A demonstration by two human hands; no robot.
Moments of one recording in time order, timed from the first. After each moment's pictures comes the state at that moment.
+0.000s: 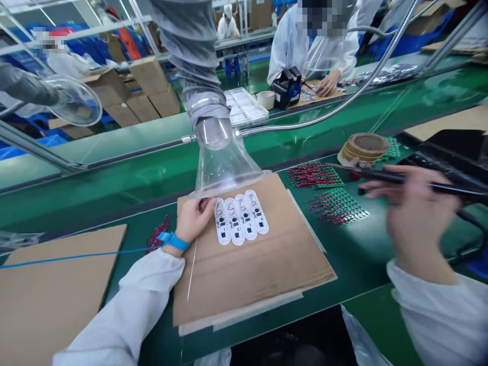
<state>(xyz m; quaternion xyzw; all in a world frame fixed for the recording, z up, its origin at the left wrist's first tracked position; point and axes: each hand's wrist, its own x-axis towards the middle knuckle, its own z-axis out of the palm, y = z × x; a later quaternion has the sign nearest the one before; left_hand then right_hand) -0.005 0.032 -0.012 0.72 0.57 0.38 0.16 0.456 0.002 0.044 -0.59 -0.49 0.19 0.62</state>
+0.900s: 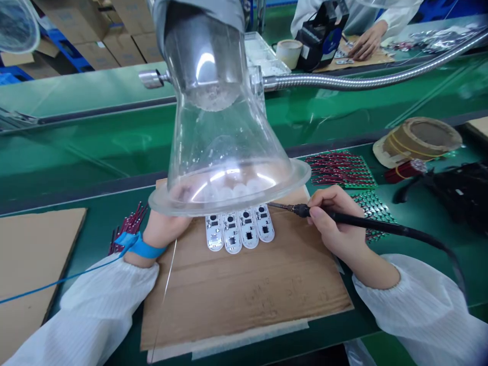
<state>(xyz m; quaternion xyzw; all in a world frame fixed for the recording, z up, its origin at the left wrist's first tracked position) -0.015 0.022 -0.003 0.75 0.55 0.35 0.08 0.355 0.022 -0.005 -0.42 -0.68 0.33 0.50</state>
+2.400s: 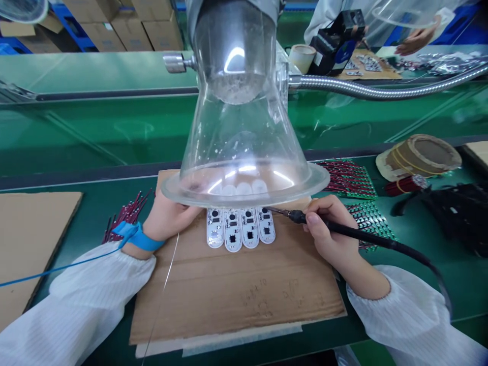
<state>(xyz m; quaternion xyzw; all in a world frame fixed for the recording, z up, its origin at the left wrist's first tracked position) -0.008 0.022 0.001 0.76 0.53 0.35 0.14 0.352 0.020 -0.014 -0.44 -0.69 0.34 0.46</state>
